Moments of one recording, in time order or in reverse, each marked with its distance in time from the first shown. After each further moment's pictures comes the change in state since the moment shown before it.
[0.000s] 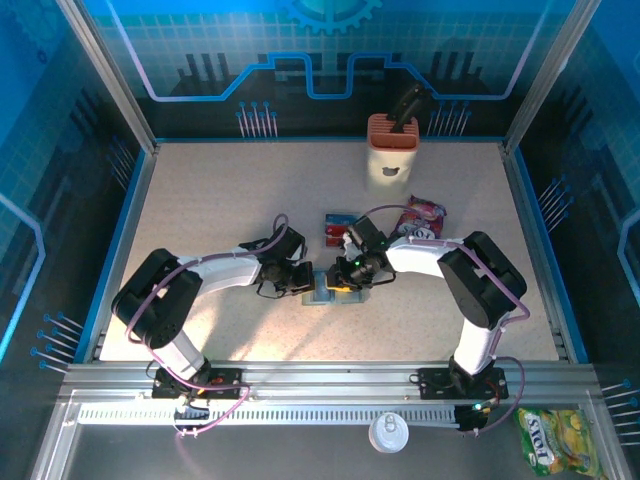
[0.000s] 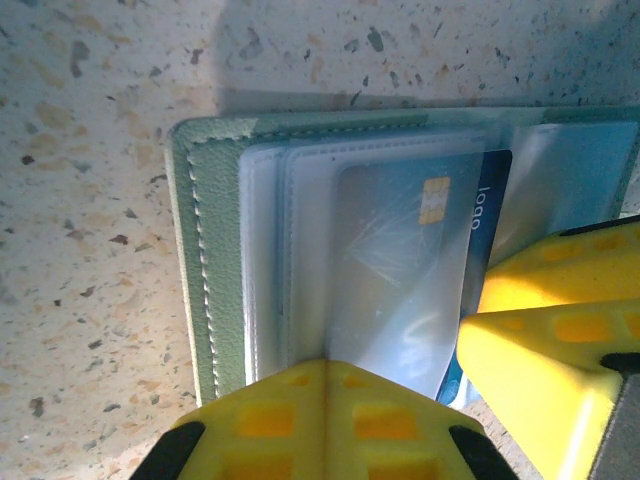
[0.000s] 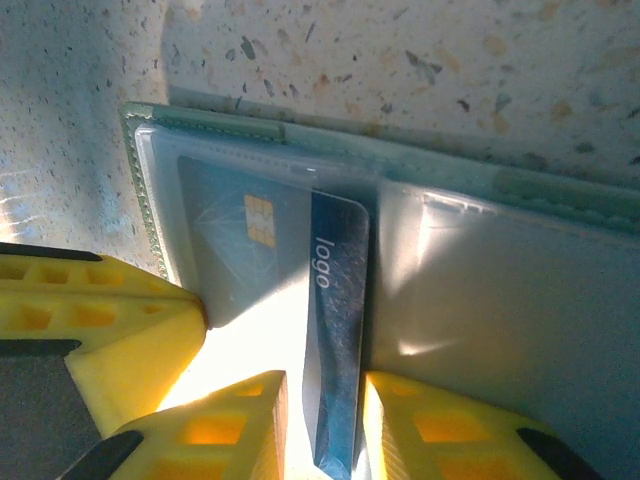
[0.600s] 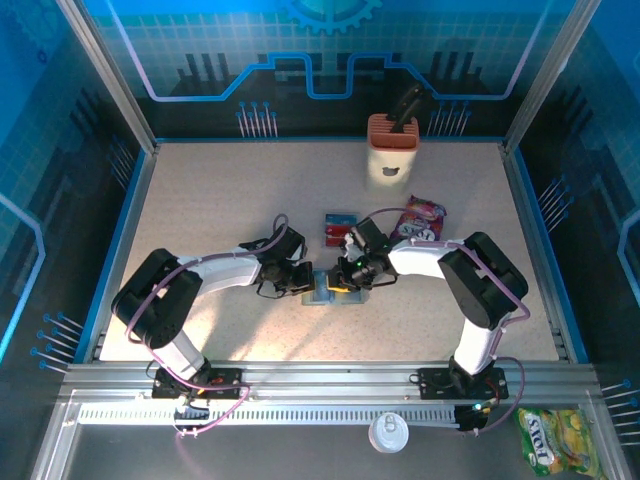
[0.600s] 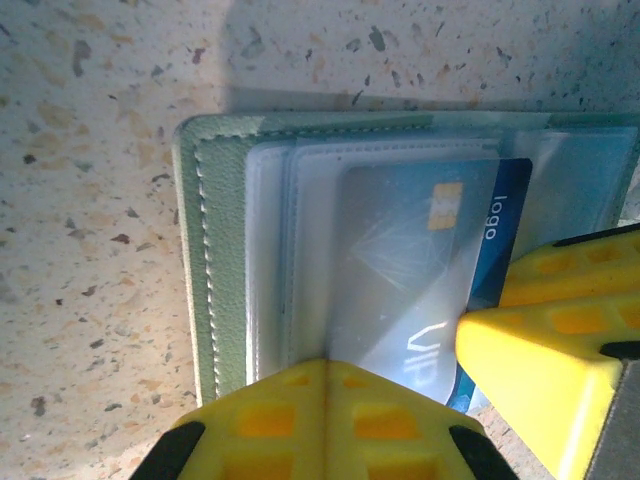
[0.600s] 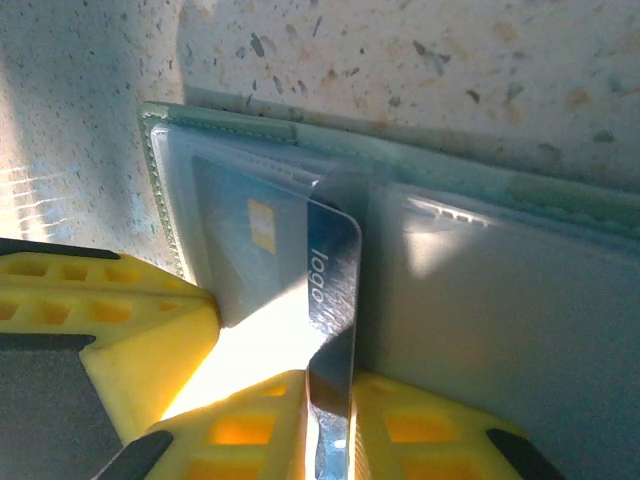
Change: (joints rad) left arm 0.001 0.000 0.000 -0.002 0.000 0.000; right arm -0.013 -0.009 -0.043 0.076 -0.045 0.041
